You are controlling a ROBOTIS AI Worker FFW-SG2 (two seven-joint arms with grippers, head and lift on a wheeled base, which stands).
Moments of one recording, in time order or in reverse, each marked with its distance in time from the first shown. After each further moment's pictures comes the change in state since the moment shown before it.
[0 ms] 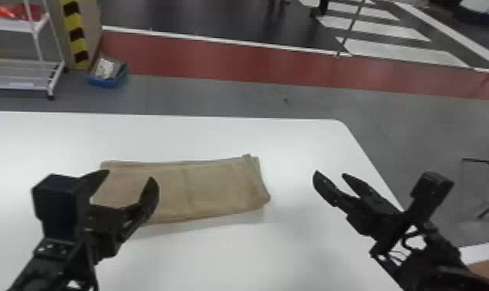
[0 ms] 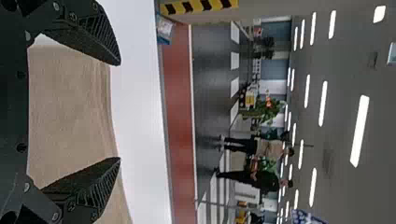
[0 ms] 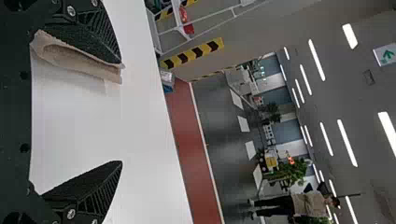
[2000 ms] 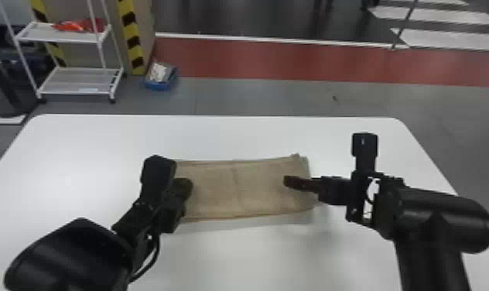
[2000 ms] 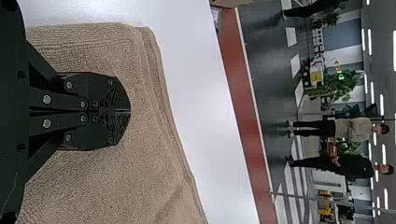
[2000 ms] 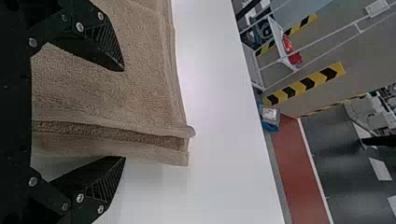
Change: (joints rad) left arm -0.265 -0.042 -0.031 0.318 -0.037 0.227 -0.095; right arm -0.475 0.001 0.278 0.451 0.330 0.426 0.086
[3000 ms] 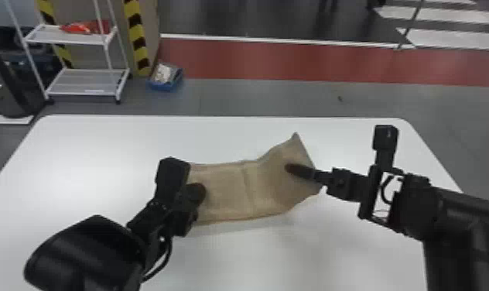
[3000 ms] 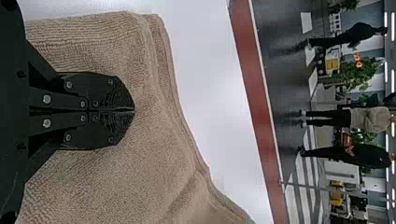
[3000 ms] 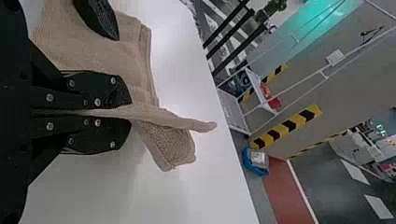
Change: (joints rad) left arm -0.015 -0.022 -0.026 0.030 0.017 0.067 -0.042; right arm 0.034 0.000 -0.062 -0.145 -0.168 0.112 0.126
